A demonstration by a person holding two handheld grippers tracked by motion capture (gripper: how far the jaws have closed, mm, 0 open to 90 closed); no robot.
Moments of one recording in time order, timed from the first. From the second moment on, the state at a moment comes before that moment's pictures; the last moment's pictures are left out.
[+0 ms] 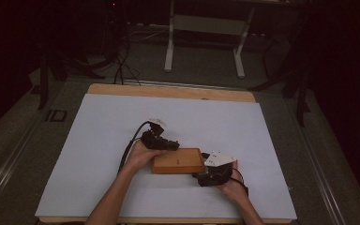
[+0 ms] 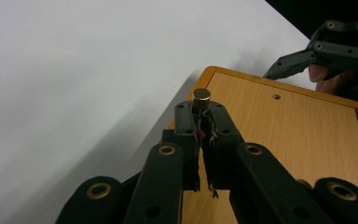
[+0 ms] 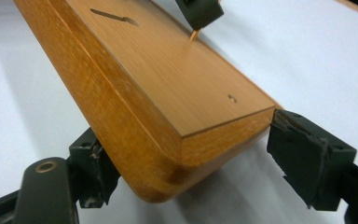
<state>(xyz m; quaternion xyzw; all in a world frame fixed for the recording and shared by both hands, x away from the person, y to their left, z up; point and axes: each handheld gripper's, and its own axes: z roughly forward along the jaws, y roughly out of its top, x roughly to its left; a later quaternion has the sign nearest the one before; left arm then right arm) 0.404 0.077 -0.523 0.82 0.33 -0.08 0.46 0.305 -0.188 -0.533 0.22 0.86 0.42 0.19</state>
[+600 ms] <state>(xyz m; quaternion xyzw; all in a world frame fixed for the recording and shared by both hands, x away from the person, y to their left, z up) 0.396 0.077 -0.526 0.83 0.32 -0.08 0.45 0.299 -0.191 -0.523 0.22 0.84 0.45 0.21</state>
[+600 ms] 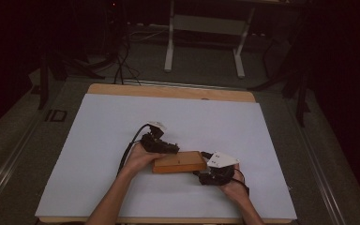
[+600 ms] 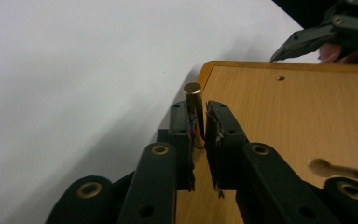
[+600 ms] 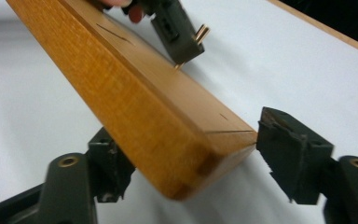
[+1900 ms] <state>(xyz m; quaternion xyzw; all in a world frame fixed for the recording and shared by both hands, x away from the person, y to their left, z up) 0.325 0.150 -0.506 0.81 0.33 0.10 0.47 0.304 -0.197 -0.519 0.24 0.83 0.46 0.21</state>
